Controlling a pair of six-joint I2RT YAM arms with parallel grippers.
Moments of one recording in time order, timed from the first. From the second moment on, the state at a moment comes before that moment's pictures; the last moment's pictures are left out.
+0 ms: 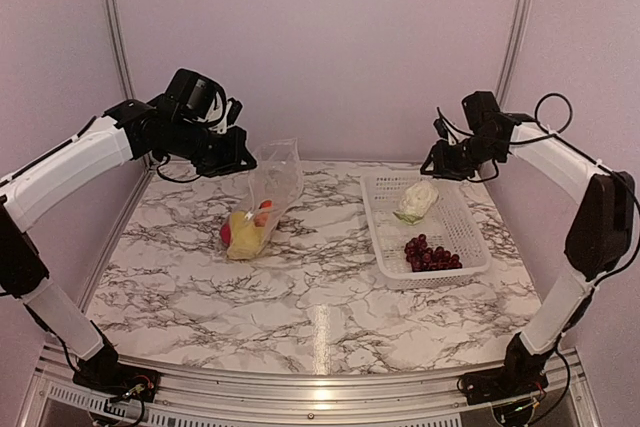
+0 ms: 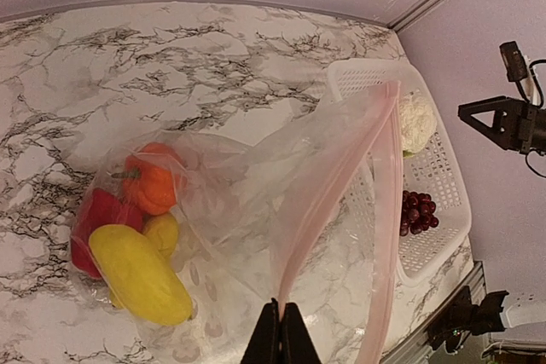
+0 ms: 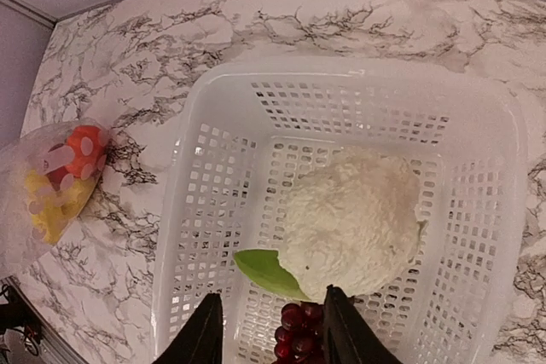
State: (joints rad) left arm -0.63 1.57 1.61 -0.76 0.13 -0.54; right arm 0.20 1.69 1.56 -0.79 -0.33 0.18
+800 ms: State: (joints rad) left arm -0.63 1.60 1.61 -0.73 0.16 -0.56; right arm 0.09 1.65 1.36 -0.77 -0.26 0.33
